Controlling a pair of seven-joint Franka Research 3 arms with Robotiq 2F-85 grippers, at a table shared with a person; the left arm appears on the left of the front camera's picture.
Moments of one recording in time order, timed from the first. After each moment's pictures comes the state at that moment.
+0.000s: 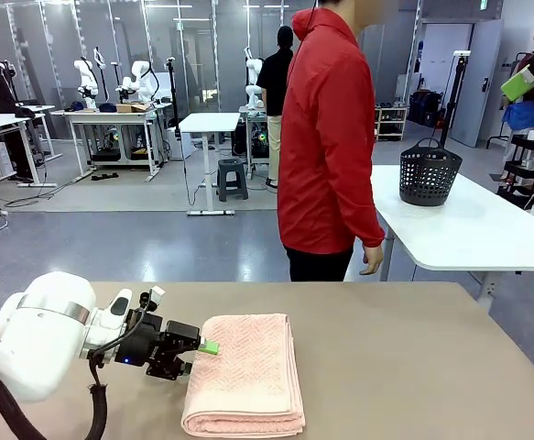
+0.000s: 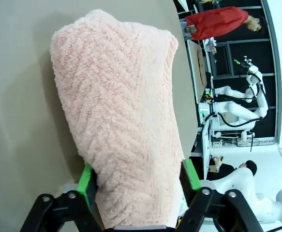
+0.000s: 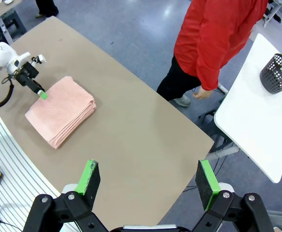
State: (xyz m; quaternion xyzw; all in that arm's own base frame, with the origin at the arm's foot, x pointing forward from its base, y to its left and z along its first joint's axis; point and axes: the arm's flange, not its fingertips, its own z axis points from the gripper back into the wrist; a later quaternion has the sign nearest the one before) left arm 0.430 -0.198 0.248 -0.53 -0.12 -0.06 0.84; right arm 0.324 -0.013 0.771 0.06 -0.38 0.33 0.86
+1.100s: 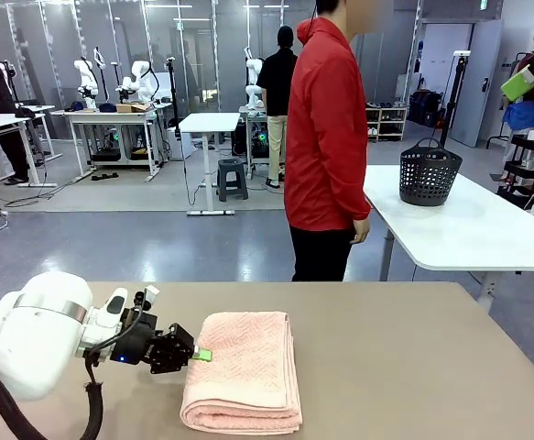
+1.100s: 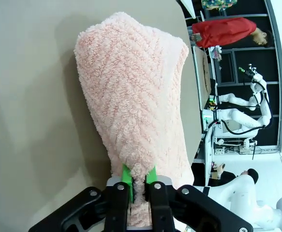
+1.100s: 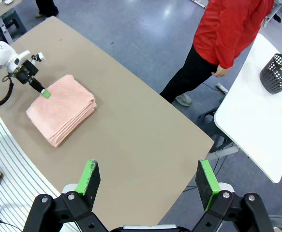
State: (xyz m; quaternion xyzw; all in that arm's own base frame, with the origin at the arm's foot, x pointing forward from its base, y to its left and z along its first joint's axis) left arm 0.435 -0.185 0.249 -0.52 -0.12 -0.04 0.85; right arm 0.324 -0.013 0.771 0.06 -0.38 0.33 0.86
